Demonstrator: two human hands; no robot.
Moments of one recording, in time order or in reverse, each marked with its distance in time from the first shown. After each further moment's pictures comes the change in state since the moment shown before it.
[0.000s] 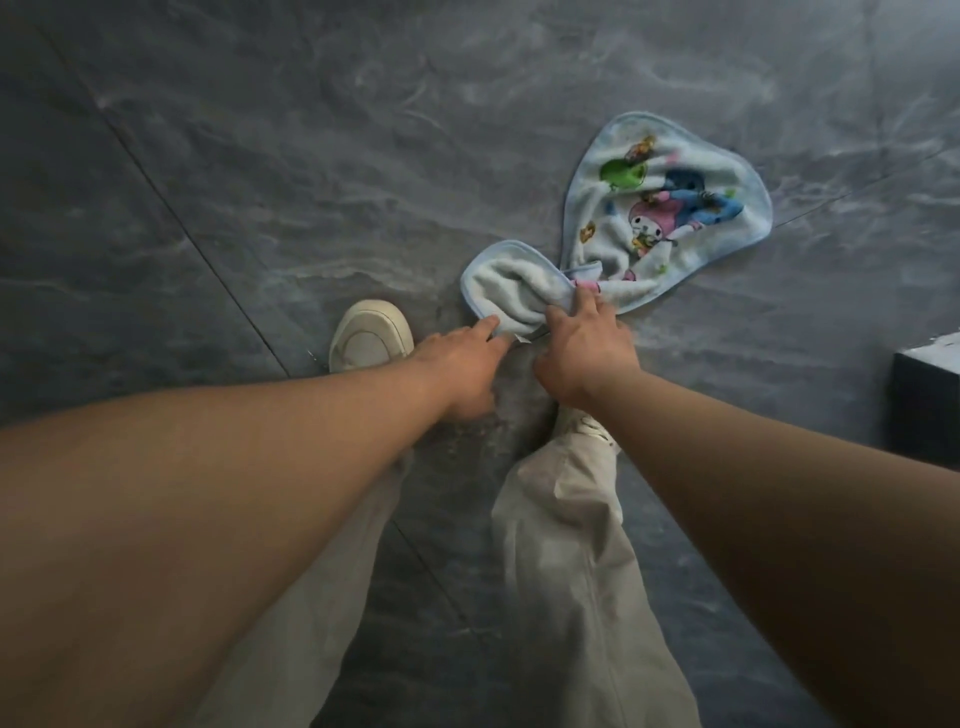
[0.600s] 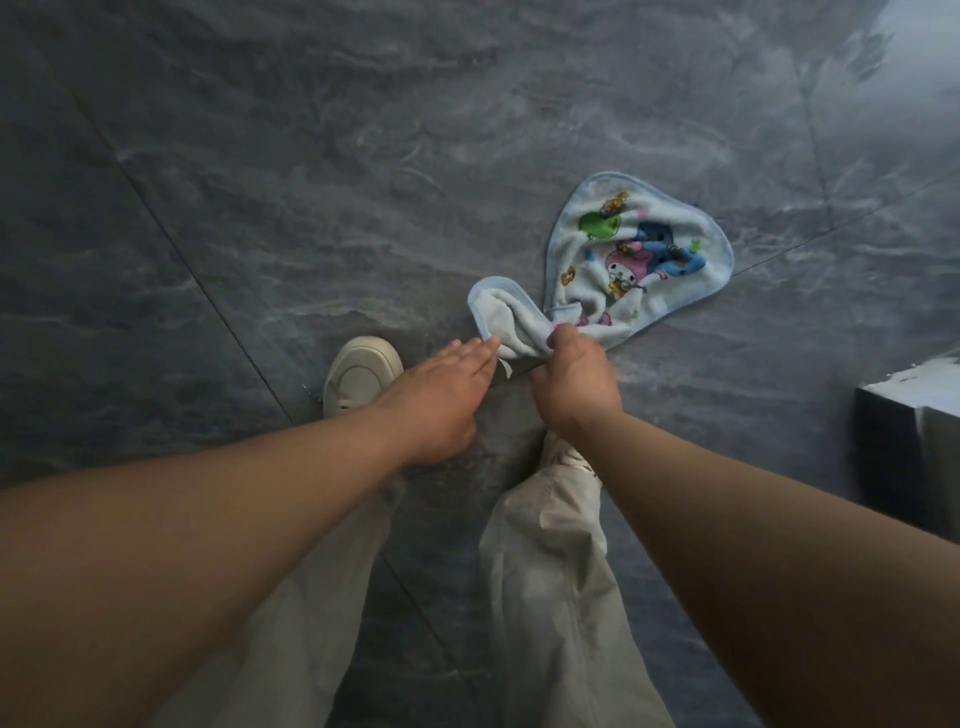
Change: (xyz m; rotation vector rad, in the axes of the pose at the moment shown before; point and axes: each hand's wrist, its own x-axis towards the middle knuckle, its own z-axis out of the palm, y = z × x) left_hand -0.027 -0.005 -0.002 0.029 0.251 0.179; right_hand -0.018 -0.003 -0.017 0.381 0.207 0.088
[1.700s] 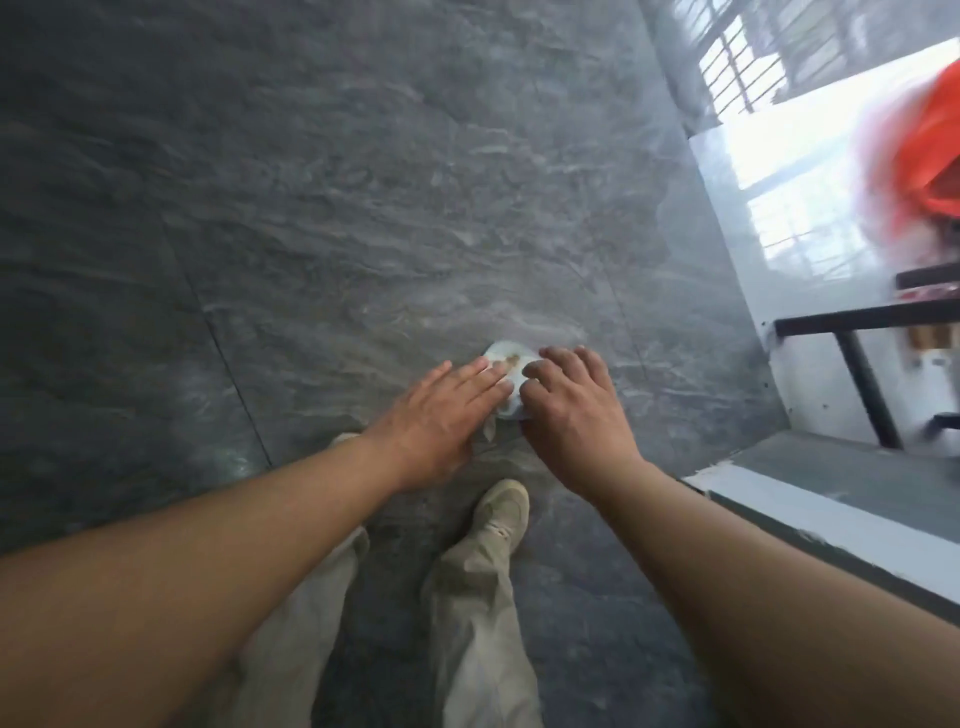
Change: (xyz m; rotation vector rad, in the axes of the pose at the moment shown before) left_hand -0.100 0.098 -0.189 0.031 0.517 0.173; right_hand -0.134 -0.038 -0.232 -0.484 0.514 -0.773
